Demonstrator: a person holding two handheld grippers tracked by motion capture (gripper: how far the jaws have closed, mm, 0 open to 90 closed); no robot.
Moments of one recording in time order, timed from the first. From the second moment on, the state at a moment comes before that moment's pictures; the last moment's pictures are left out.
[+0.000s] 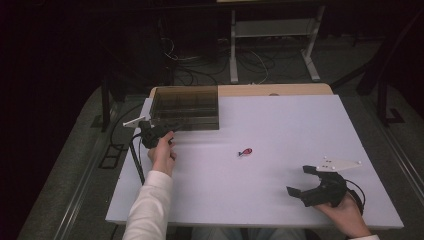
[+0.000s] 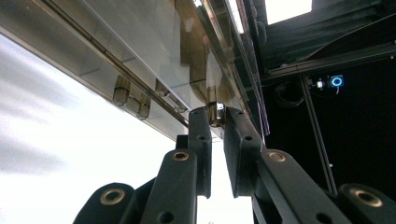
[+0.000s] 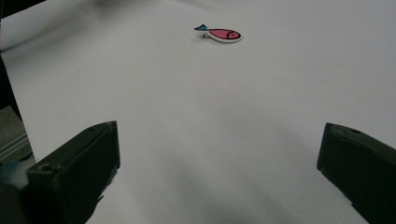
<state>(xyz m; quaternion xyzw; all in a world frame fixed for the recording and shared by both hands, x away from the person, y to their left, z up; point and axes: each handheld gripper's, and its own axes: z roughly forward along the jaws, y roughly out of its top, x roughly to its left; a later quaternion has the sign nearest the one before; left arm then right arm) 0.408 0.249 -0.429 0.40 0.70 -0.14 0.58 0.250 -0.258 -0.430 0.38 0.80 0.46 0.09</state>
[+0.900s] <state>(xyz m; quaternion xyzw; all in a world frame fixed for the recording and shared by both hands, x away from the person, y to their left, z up) 0.395 0.245 -0.428 0.49 0.66 -0.09 0.56 0.250 -0.258 -0.430 0.38 0.80 0.46 0.09</state>
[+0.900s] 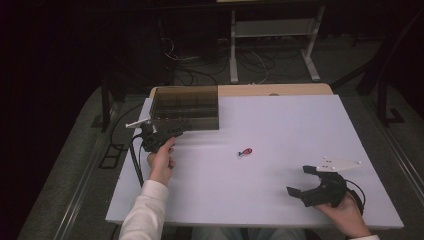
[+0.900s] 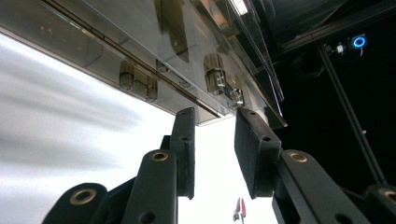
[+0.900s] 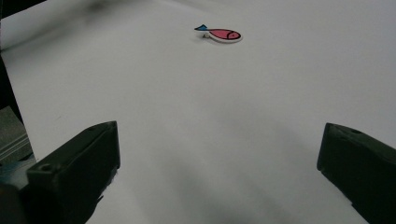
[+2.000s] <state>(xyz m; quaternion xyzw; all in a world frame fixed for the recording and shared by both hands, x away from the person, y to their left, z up) 0.389 0.241 -0.373 0.64 0.56 -0.01 0.53 0.250 -0.257 -0.431 0.38 0.80 0.45 0.09</state>
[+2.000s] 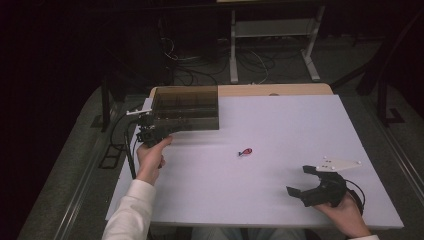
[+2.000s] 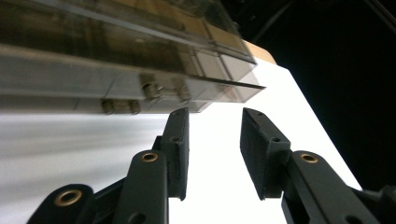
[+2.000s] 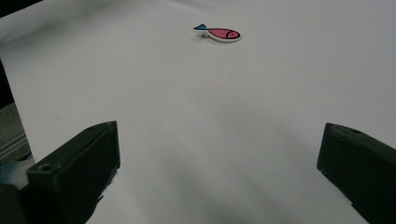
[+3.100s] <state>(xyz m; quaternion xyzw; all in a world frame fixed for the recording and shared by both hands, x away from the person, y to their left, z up) 0.415 0.236 -0.312 0.79 0.41 0.11 0.44 0.249 -0.261 -0.428 0.38 0.79 0.46 0.10</state>
